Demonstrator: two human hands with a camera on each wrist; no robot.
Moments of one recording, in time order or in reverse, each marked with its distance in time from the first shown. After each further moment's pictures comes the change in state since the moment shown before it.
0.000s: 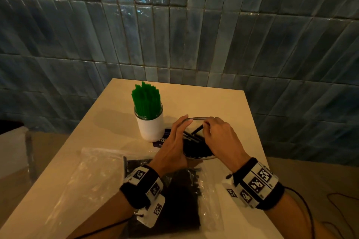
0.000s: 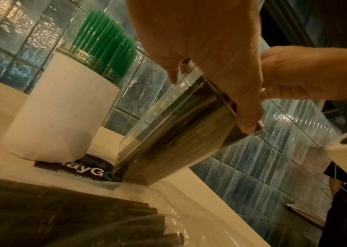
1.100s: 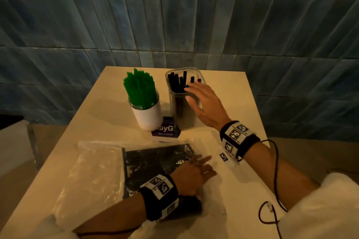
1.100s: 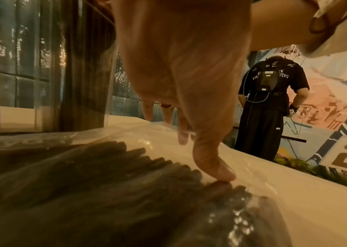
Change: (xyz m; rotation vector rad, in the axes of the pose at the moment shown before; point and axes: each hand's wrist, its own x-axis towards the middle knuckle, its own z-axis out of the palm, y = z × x) left_hand -0.043 0.005 0.068 0.566 -0.967 0.238; right_hand 0.069 0.025 0.041 0.210 0.108 -0.295
